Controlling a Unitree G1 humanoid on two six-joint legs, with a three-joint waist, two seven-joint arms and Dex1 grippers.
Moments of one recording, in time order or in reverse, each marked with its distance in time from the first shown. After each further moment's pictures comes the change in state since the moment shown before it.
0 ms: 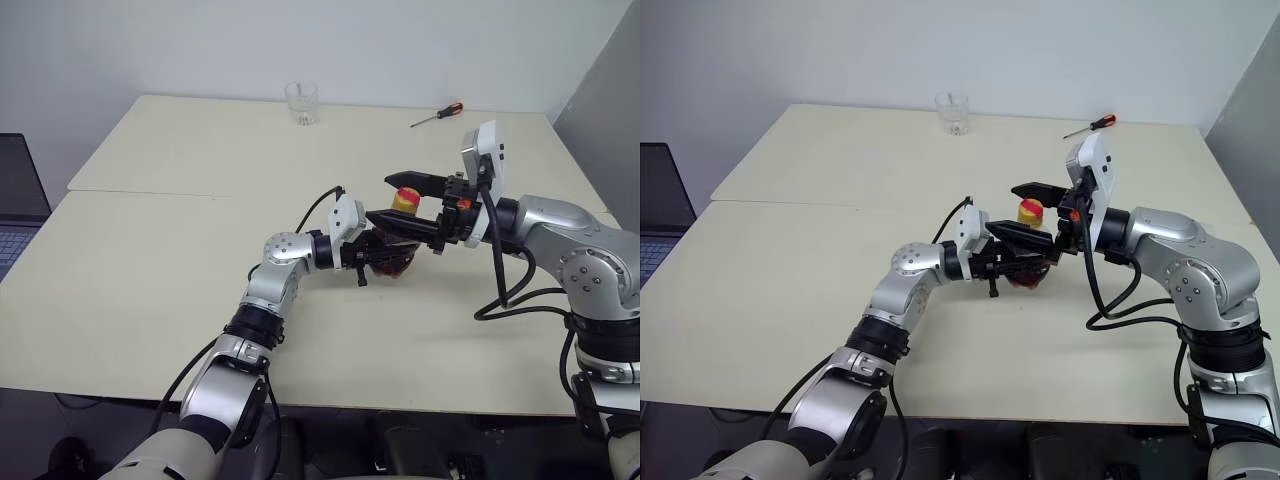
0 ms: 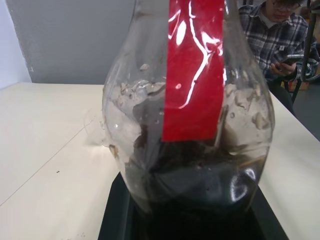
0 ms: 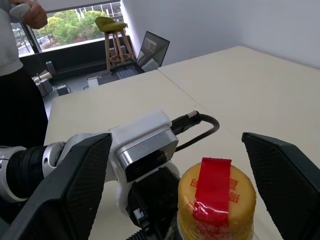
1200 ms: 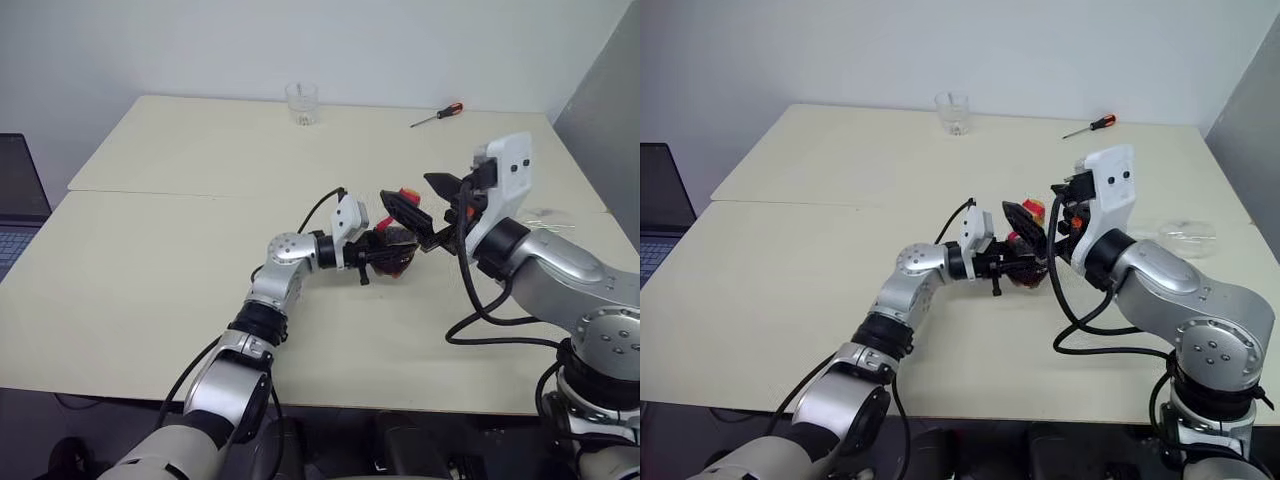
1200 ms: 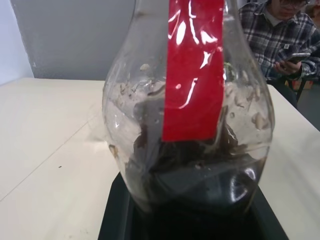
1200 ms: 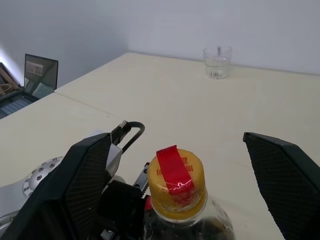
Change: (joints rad) left arm -0.036 -0.015 0.000 0.099 0.011 -0.059 0.002; right arm 0.113 0.180 -0.162 -0.397 0.239 0.306 -0.898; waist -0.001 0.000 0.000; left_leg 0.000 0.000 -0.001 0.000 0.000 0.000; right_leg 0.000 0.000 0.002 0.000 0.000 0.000
